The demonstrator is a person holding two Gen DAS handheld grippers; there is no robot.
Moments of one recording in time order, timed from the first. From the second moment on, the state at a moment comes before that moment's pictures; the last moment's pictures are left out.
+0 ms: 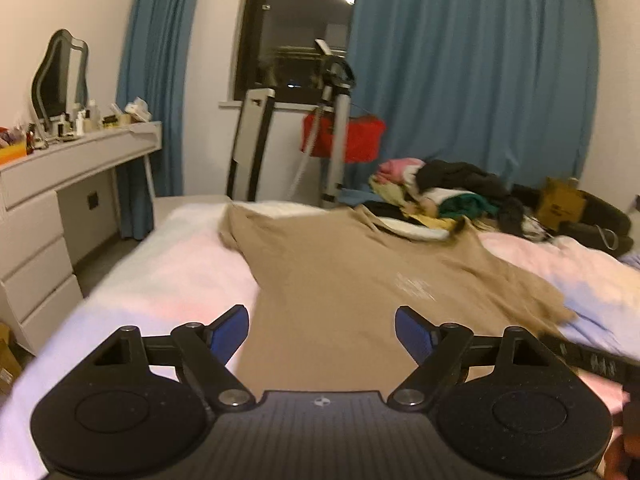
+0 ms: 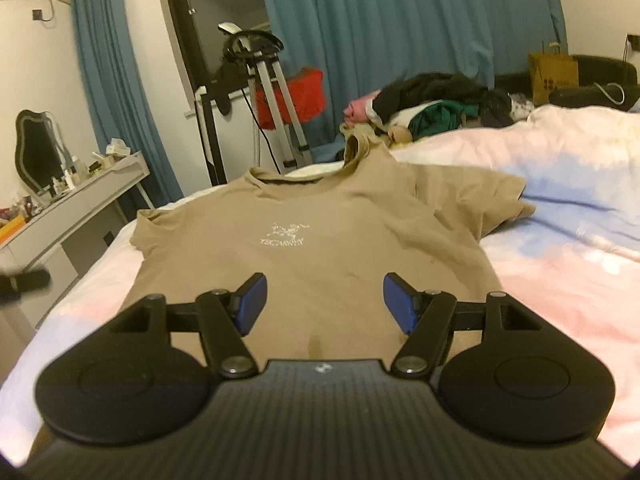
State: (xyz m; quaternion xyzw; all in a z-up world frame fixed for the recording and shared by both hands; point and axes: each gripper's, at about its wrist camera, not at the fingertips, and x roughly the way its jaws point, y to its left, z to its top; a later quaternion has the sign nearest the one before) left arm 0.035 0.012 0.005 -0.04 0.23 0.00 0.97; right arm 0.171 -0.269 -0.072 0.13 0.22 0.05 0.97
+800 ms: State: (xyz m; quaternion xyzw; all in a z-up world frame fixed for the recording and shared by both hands) left arm 0.029 -0.009 -0.035 -0.02 0.28 -0.02 0.96; right arm 0.179 -0.353 -0.072 0.31 0.18 -0.02 0.94
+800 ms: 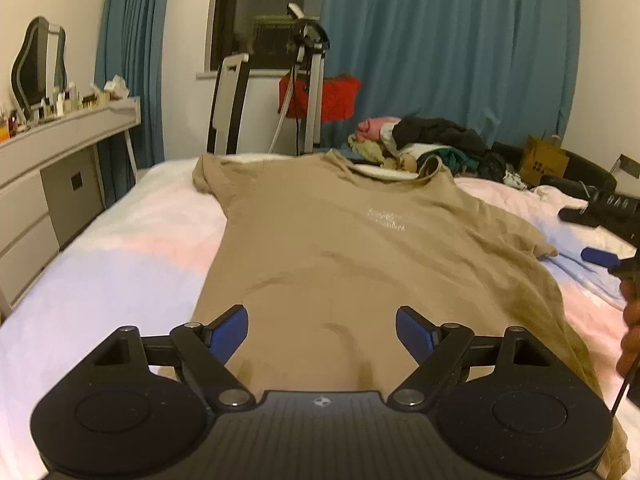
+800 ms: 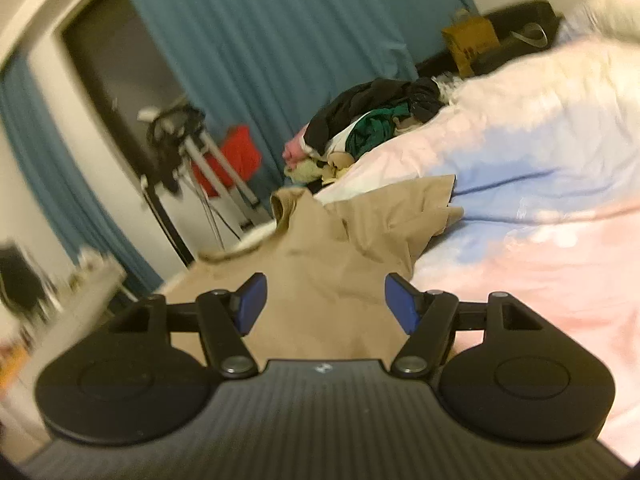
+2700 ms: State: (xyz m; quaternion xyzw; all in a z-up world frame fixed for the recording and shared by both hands) left arm 0.122 -0.014 -0.077 0.06 0.26 0.01 0.96; right arm 0.385 -0.440 -0.058 0.30 0.16 -0.15 0.93
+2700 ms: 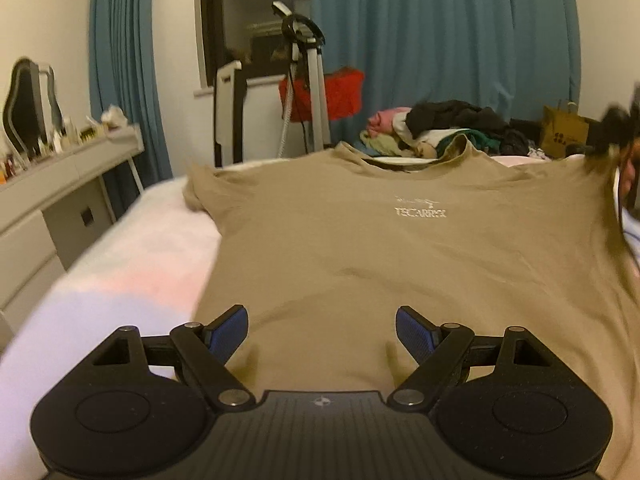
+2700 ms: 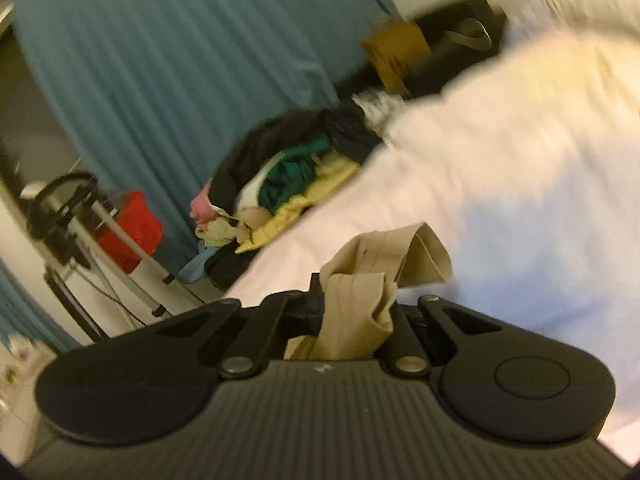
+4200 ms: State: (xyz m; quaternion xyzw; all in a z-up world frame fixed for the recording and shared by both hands) left arm 0.042 0.054 -0.016 -0.03 0.23 0.05 0.97; right arm 0.076 -0.248 0.007 0.10 0.16 0.11 0.98
